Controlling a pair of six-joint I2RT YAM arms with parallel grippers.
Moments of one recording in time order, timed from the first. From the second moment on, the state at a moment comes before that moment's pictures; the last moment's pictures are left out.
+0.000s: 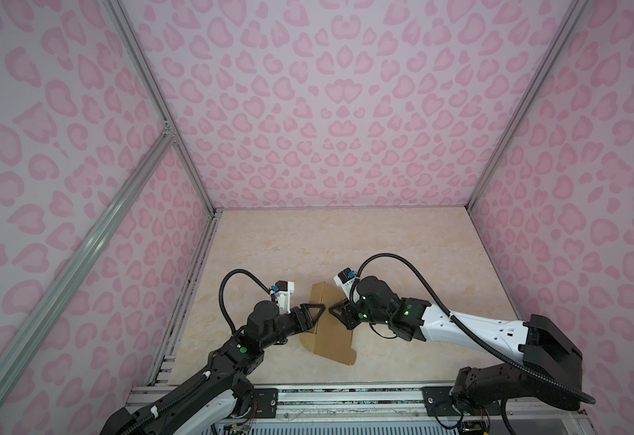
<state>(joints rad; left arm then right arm) -0.64 0.77 0.25 0.16 0.30 -0.98 0.97 1.39 0.83 -0.09 -0.12 0.48</state>
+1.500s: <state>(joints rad) -0.70 0.66 0.40 0.07 -0.14 -1.43 1.35 0.91 0.37 0.40 0.52 1.38</state>
